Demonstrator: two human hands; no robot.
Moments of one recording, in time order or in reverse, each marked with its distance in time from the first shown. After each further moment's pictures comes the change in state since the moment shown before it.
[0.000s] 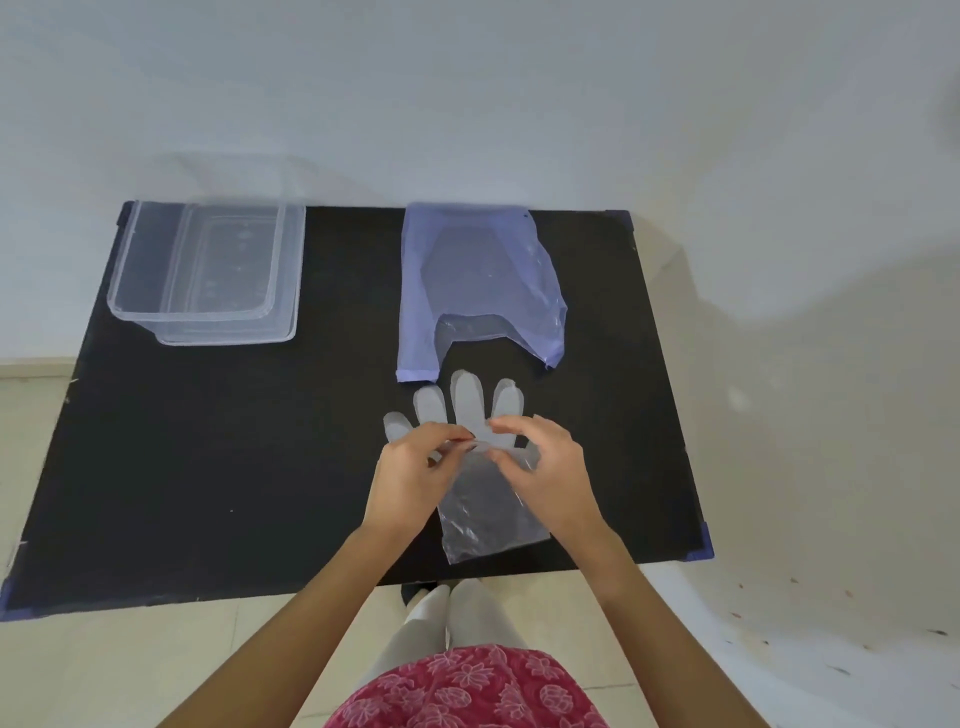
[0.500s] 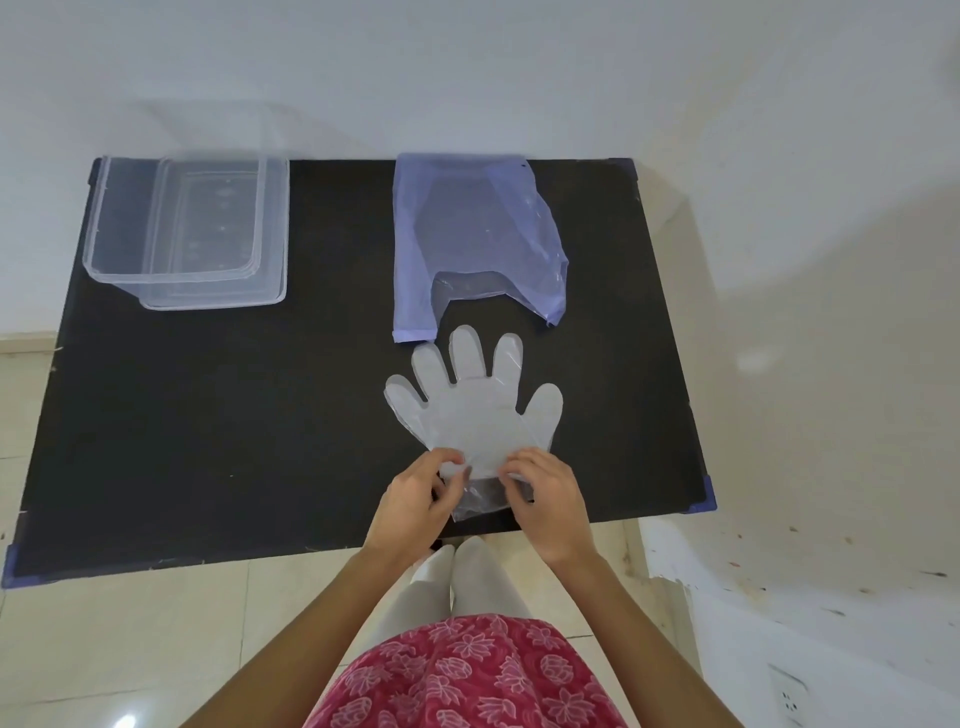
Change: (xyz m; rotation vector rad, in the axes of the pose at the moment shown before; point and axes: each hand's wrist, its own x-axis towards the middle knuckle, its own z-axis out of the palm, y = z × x) left_hand -0.058 -0.047 0.029 0.046 -0.230 -0.189; right_hand -0.069 0.042 0.037 -0.211 -0.048 0.045
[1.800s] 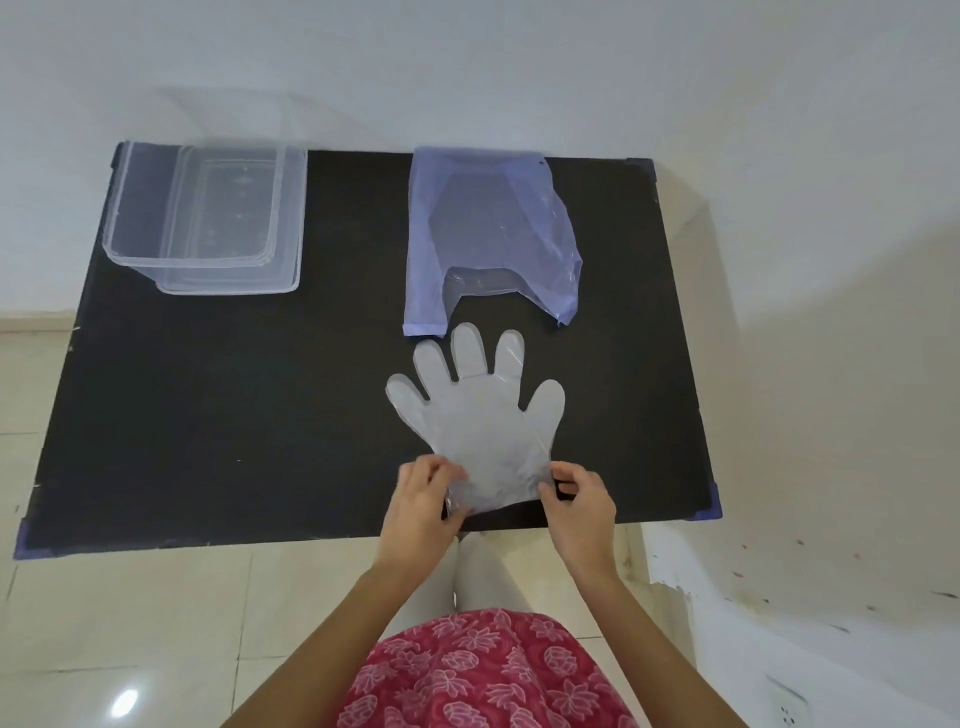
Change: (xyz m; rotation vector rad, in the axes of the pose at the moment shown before) left_hand -0.012 -0.021 0.024 0.220 0.100 0.079; right_hand -0.010 0.003 -0.018 0.305 0.087 0.494
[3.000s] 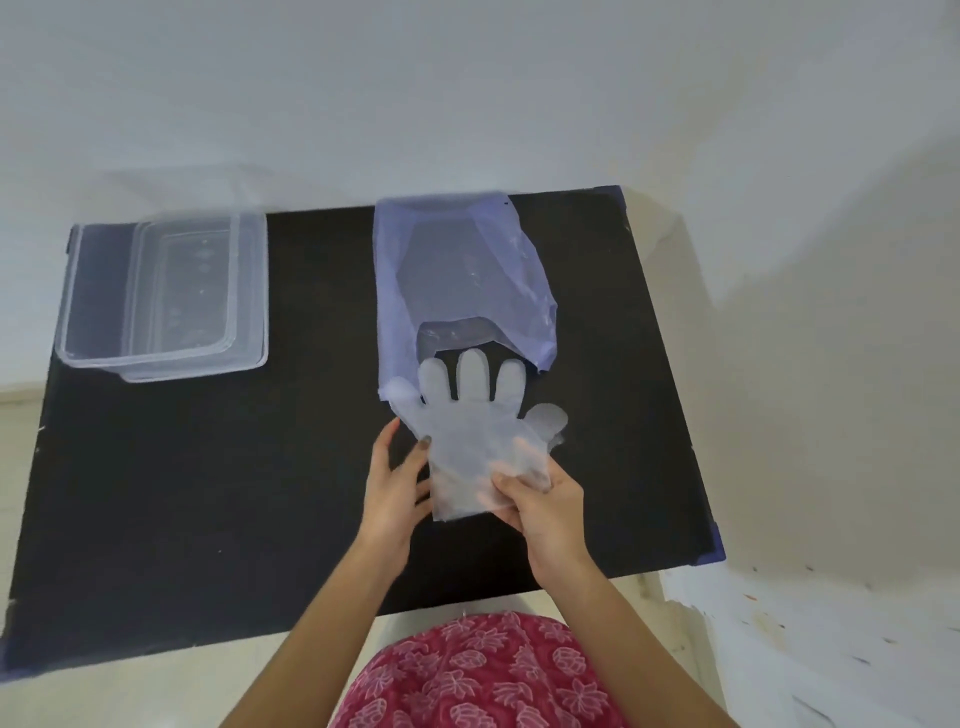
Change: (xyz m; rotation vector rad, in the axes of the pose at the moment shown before) left_hand 0.093 0.062 -0.069 -1.093 0.016 -0.630; right_hand 0.032 -0.098 -0.010 0.876 -0.182 0.328
